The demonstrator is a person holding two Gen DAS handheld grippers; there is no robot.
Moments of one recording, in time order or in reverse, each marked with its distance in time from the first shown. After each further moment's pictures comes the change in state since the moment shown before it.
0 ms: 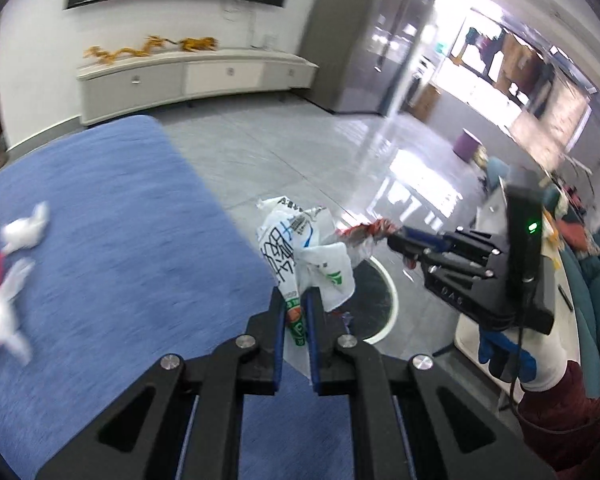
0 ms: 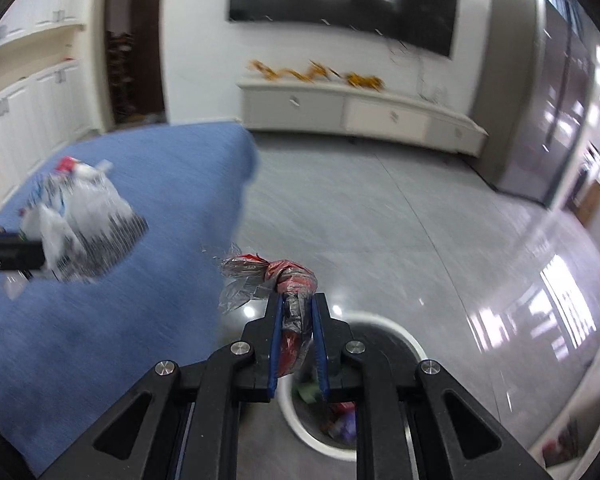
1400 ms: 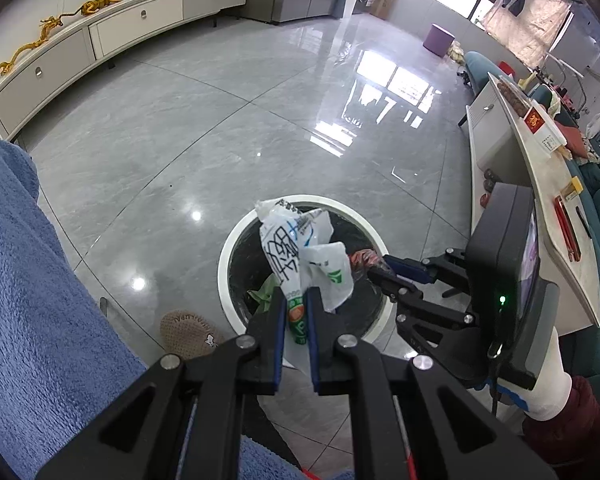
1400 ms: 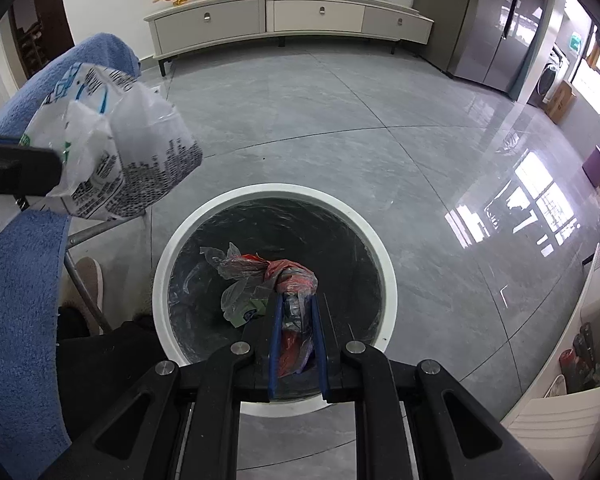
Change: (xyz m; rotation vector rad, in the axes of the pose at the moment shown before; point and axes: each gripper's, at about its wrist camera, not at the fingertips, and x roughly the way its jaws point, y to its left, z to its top) left arm 0.196 -0.093 0.046 0.212 0.334 -0.035; right arm 0.100 -0.086 -0.077 0.178 0.258 -0.073
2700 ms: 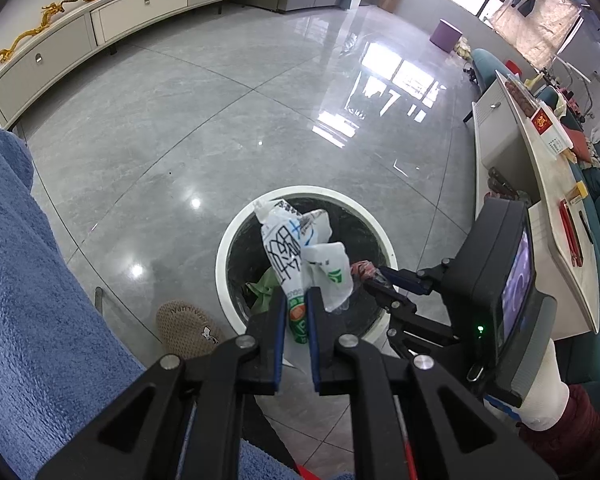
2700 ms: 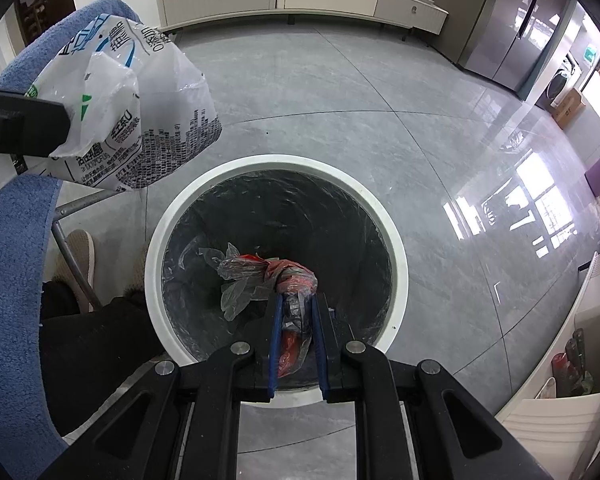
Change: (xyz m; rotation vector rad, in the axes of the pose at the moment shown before) left arm 0.019 0.000 0.005 -0.031 0.041 -0.005; right arm 0.020 0.005 0.000 -0.048 0.083 -0.023
